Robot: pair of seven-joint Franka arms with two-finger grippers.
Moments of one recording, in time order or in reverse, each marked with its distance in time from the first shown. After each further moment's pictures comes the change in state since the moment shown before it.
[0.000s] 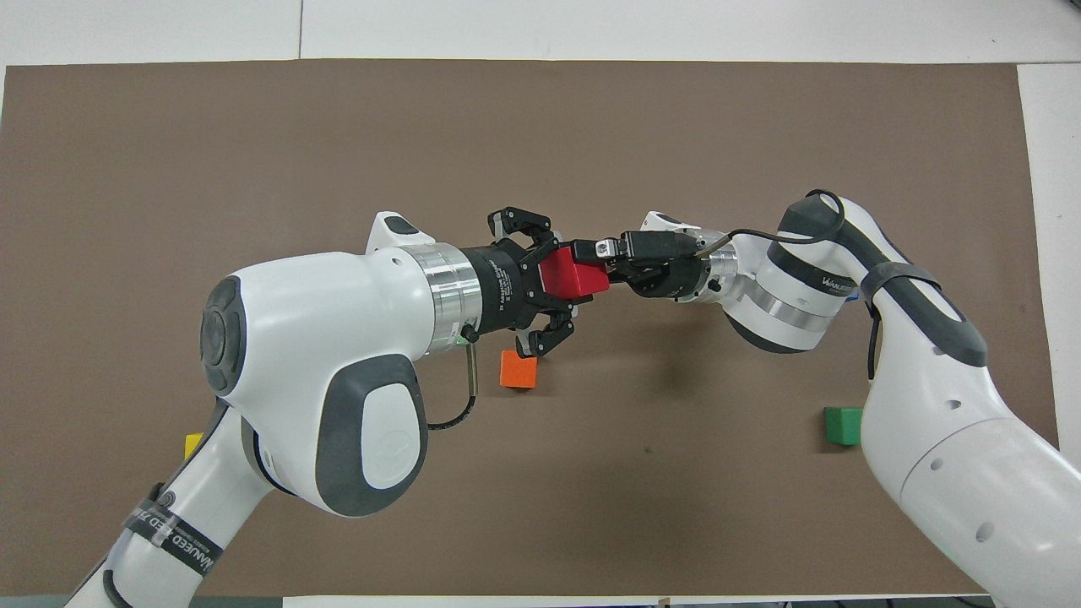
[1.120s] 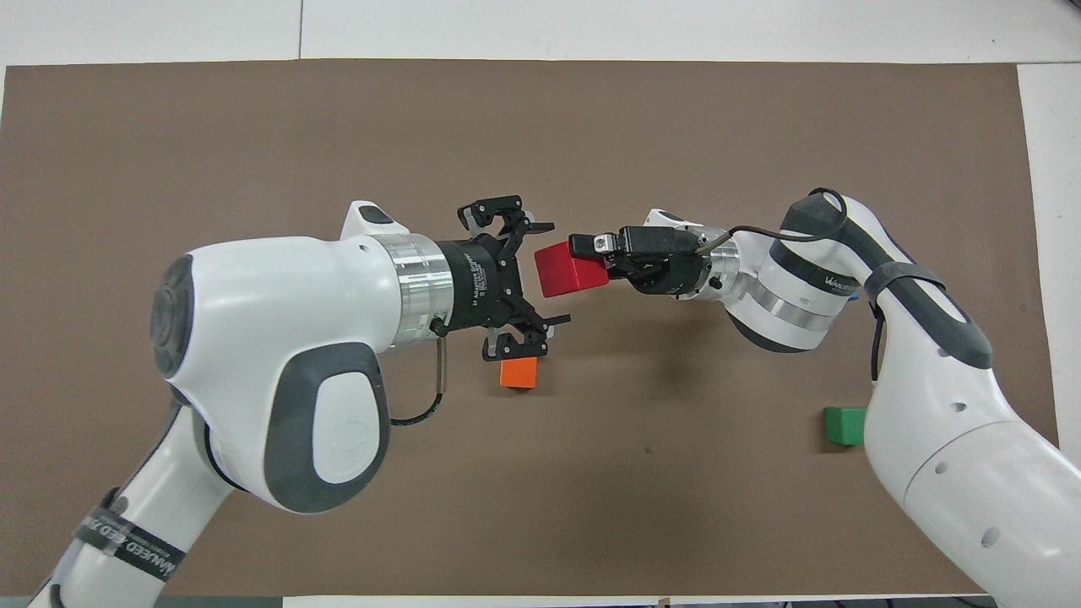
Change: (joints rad) left arm 0.081 -0.061 0.018 0.024 0.000 -0.191 0.047; right arm -0.002 -0.020 -0.002 0.000 0.000 0.051 0.021
